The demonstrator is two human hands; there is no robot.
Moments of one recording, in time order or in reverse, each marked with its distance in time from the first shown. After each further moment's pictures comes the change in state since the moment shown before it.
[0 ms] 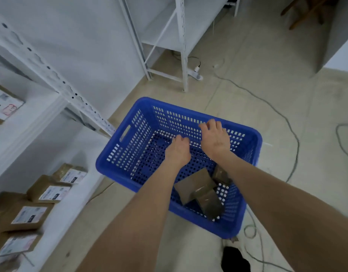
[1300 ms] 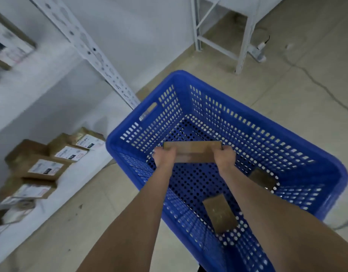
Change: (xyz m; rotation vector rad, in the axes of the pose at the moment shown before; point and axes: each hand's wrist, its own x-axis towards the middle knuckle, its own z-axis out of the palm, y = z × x) left_hand 0.066 -0.128 0.092 -1.099 0.284 -1.086; right_hand 0.097 -0.040 0.171 0.955 -0.430 0.619
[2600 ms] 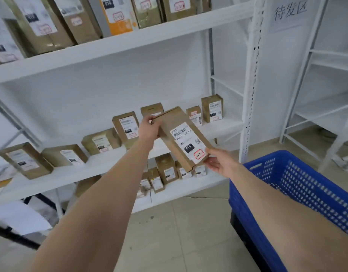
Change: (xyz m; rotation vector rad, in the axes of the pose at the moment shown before) left_hand -0.239 -0.086 -0.615 -0.609 0.424 0.518; right_hand -0.539 -0.125 0.149 0.260 -0.795 -0.390
